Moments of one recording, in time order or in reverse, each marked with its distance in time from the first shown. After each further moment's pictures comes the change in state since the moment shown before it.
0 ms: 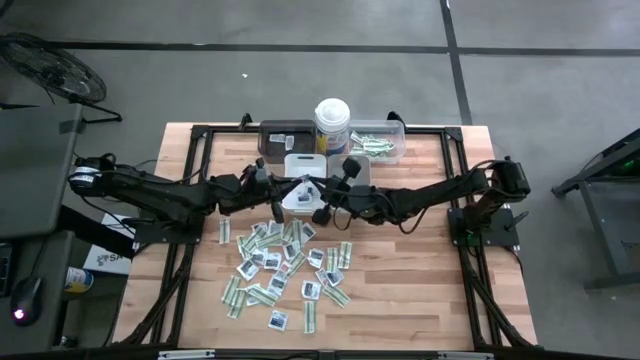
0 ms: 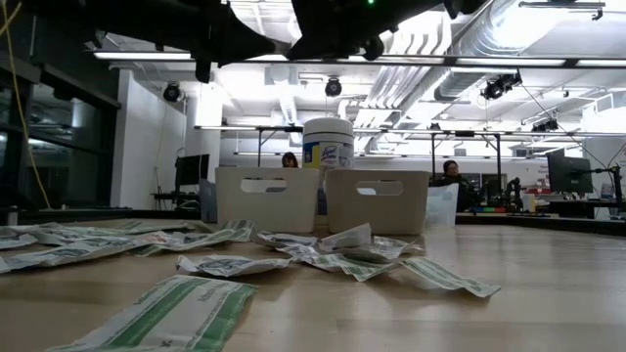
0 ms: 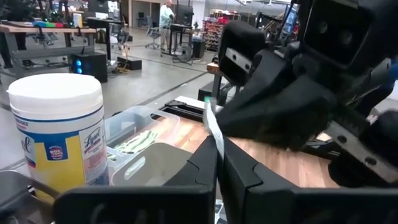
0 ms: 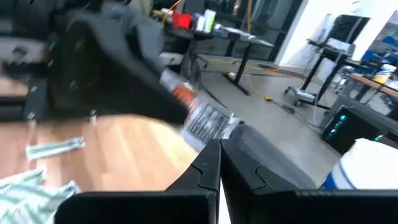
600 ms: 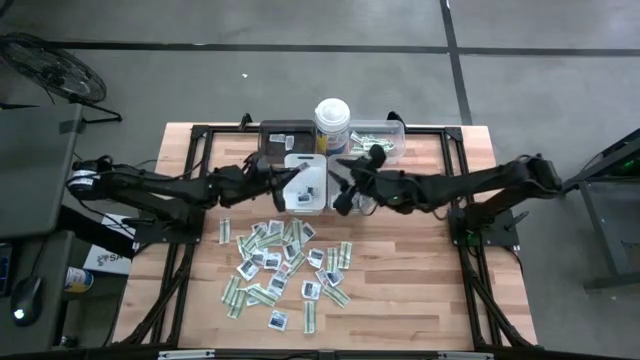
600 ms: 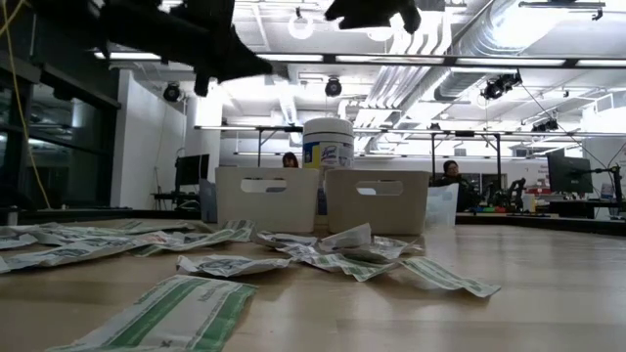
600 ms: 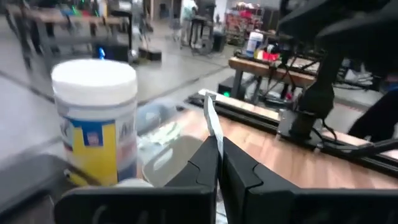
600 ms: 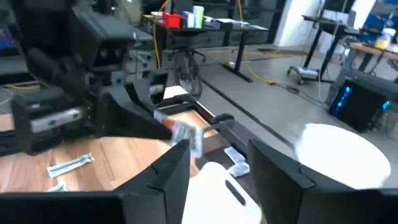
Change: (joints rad) left arm 0.101 -0.003 0.000 -0.069 0.033 -0.062; right arm -0.013 -0.259 -0.001 -0.300 0.010 0.194
